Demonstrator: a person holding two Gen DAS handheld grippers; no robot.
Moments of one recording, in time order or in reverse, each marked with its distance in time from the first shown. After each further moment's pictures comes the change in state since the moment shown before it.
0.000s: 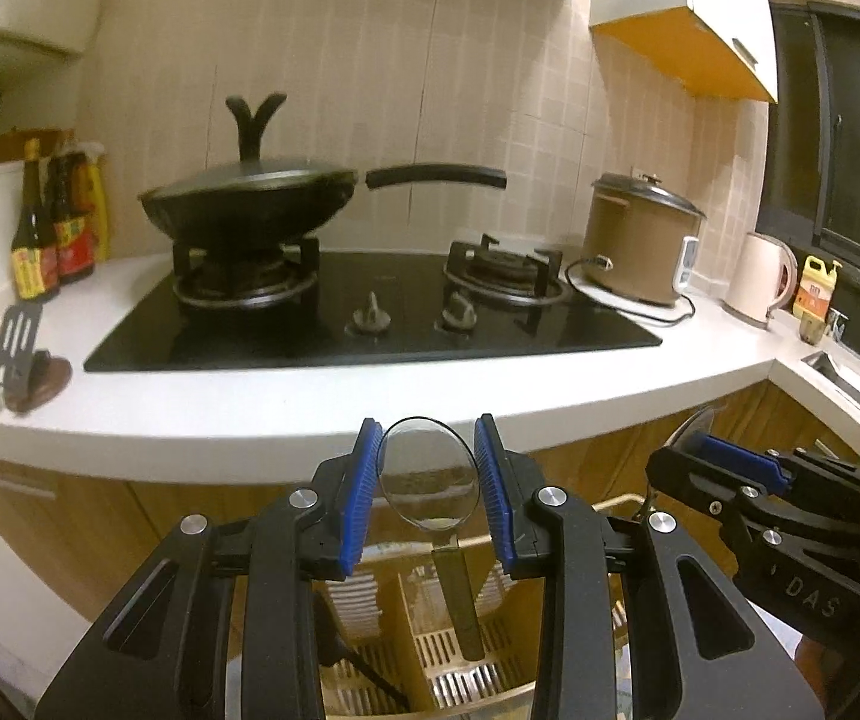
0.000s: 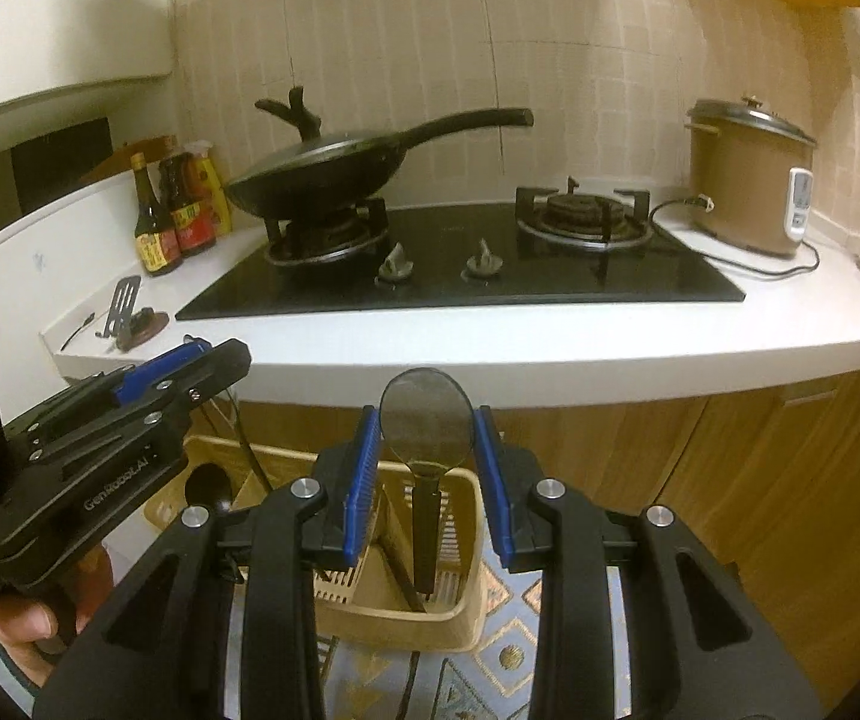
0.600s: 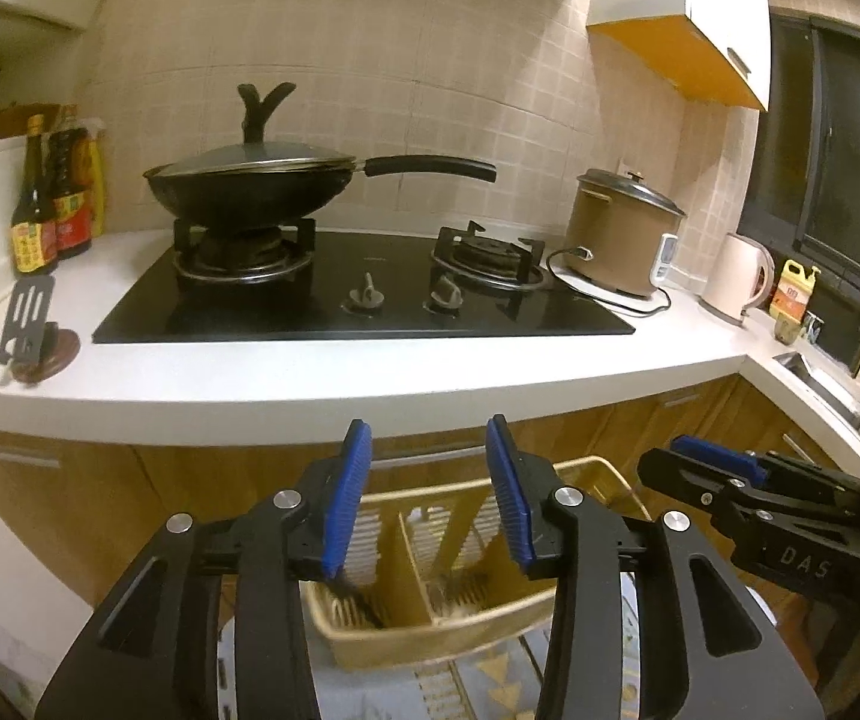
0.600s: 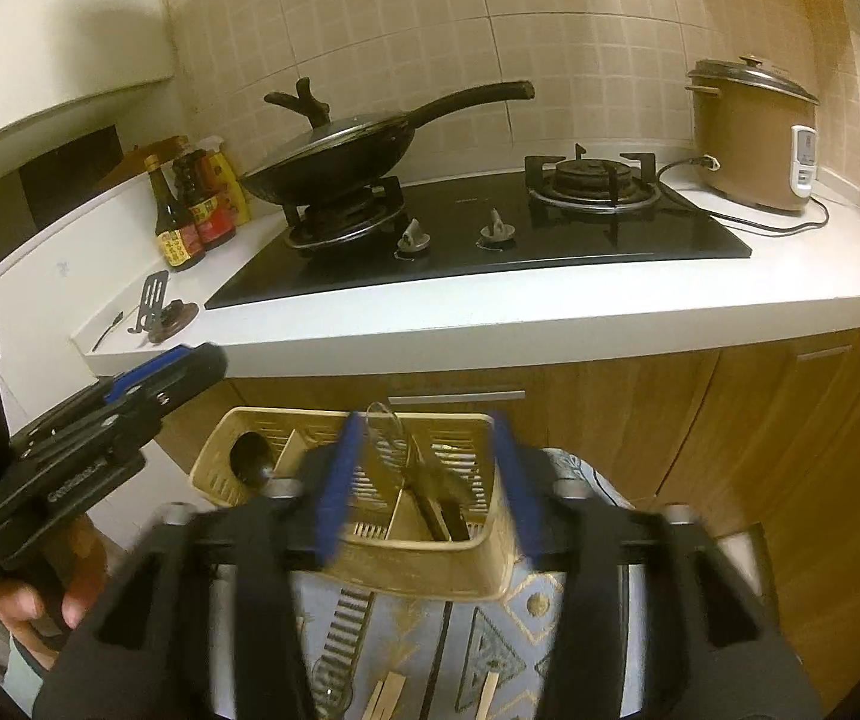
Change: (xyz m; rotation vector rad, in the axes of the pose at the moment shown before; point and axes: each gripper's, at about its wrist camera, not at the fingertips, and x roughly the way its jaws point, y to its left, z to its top) left arm -0.042 0.012 -0.002 -0.030 0.041 -0.052; right arm -0.030 -0.004 -0.008 0.071 0.056 0.064
